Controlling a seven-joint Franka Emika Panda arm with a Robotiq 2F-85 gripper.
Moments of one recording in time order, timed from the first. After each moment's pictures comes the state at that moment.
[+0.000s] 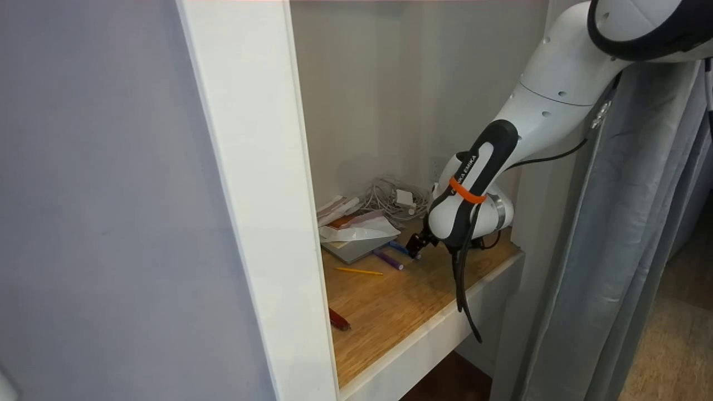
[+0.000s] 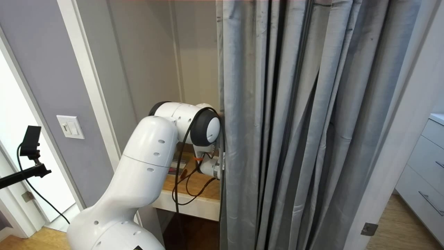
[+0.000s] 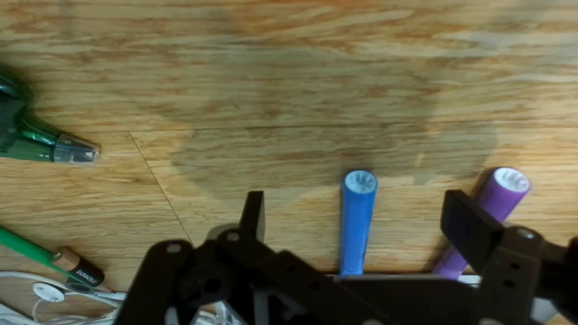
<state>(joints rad) 0.09 0.68 0.02 -2.05 -0.05 3.20 -0.14</state>
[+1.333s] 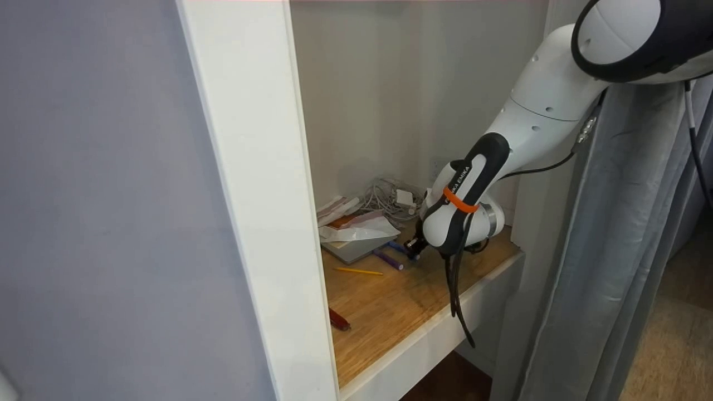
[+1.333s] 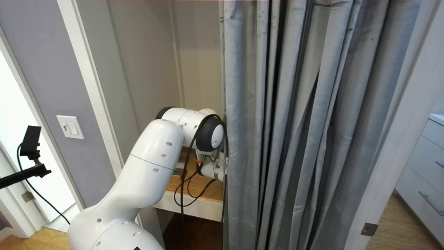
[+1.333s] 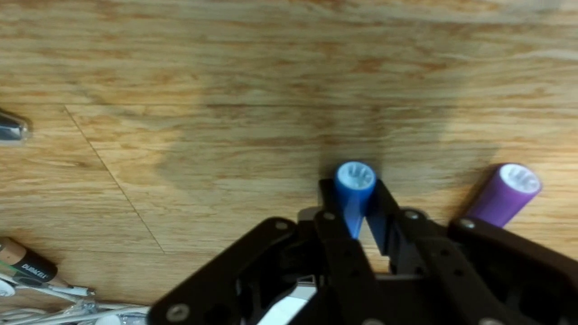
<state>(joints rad) 0.06 0.76 0.06 -1.97 -0.09 3.24 -0.16</state>
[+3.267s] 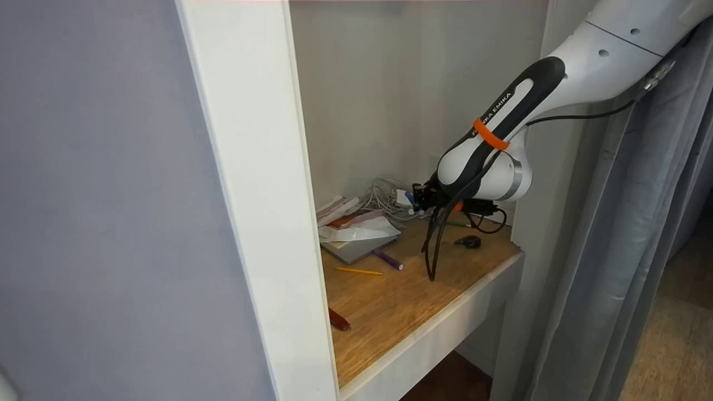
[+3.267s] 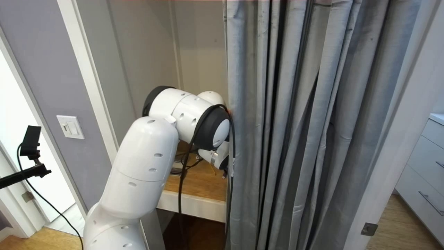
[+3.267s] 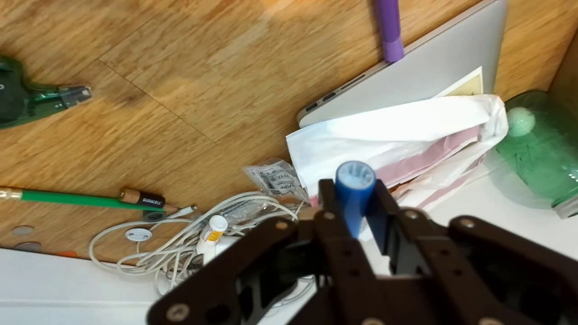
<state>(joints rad) -0.34 0.50 0.45 -2.18 0.08 3.33 0.10</state>
